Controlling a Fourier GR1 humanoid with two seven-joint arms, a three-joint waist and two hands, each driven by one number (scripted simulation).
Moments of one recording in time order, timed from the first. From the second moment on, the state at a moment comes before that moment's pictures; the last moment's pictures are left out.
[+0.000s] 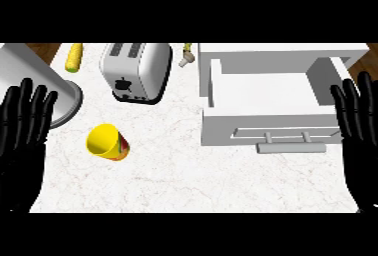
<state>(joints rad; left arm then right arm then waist) 0.00 0.10 0.01 -2.10 -0.01 0.00 0.01 -0.04 -0.08 0.01 -2.10 -0.01 0.00 0.00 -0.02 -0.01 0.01</state>
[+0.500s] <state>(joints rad) -0.03 0.20 0.12 -1.94 0.37 -0.25 0.05 -0.02 -0.12 0.03 -2.07 -0.03 0.07 0.04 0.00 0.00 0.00</state>
